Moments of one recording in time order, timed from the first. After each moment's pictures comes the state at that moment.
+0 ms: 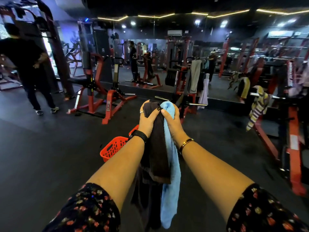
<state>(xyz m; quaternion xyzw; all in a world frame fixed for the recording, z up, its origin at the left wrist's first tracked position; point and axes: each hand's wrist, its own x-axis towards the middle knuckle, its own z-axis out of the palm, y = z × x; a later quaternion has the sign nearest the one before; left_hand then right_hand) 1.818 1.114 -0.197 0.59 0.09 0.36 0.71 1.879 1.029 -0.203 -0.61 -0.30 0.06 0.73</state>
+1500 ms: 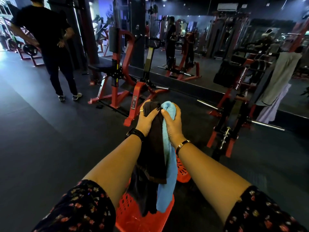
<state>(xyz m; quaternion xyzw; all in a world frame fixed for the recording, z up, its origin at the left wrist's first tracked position) 2.252 1.777 -0.257 0.57 0.20 0.38 0.70 2.327 1.699 -0.261 -0.61 -0.30 0.13 0.72</state>
